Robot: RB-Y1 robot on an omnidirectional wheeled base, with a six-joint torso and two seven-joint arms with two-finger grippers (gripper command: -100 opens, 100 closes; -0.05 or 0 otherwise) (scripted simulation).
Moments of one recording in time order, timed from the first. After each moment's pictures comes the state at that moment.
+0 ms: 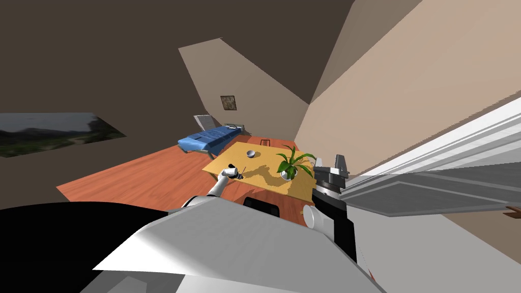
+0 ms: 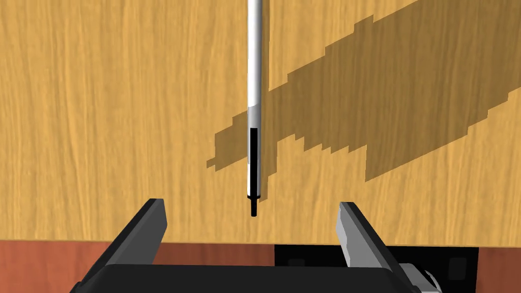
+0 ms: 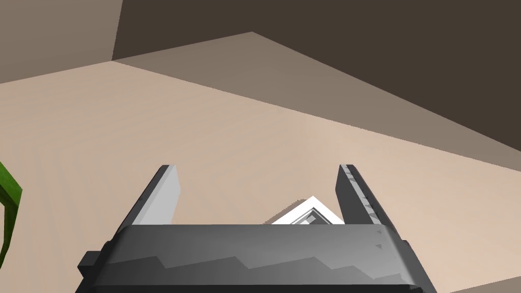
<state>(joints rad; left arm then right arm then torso) -0.21 0.18 0.25 -1.04 0.21 0.98 1.25 0.52 0.03 0.01 -2.31 -0.07 -0.41 -0.01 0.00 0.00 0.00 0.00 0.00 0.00</state>
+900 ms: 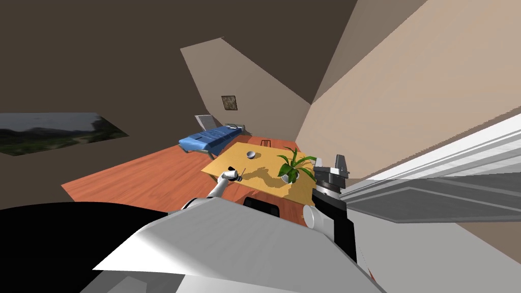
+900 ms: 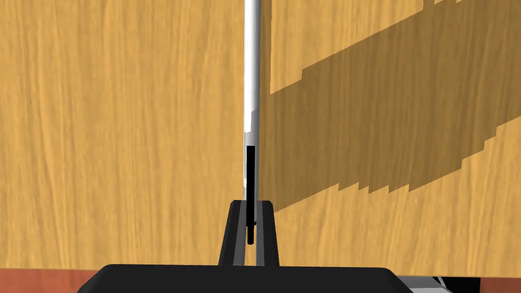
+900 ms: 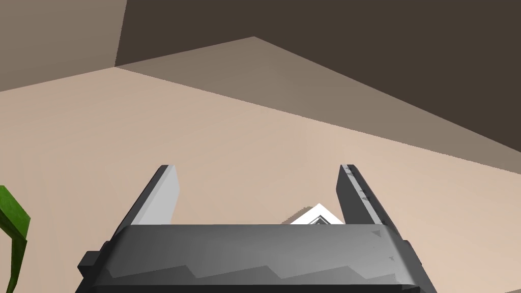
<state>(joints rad) -0.19 0.16 0.26 -0.99 0.21 0.91 1.21 0.52 0.03 0.01 -2.31 -0.07 -0.41 -0.01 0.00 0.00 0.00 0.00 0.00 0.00</state>
